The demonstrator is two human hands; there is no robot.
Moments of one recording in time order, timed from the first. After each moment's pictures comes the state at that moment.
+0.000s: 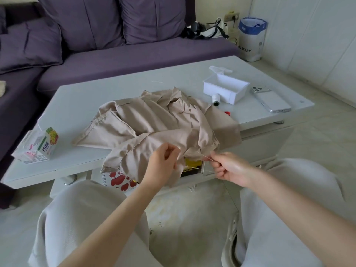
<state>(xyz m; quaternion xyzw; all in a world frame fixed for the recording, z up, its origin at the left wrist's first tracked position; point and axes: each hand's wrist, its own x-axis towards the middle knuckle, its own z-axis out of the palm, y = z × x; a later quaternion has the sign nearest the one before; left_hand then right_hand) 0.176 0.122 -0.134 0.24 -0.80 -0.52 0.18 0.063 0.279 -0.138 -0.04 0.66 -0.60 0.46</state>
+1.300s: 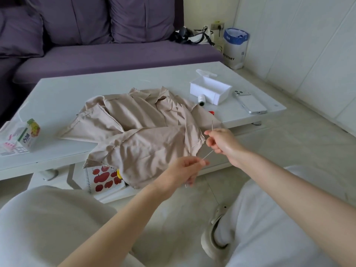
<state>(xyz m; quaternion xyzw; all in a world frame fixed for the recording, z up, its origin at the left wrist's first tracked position) 0.182 0.183 -0.130 0.12 -0.70 -0.70 -0.07 0.062 0.286 -0.091 -0.07 0.79 -0.56 0.25</state>
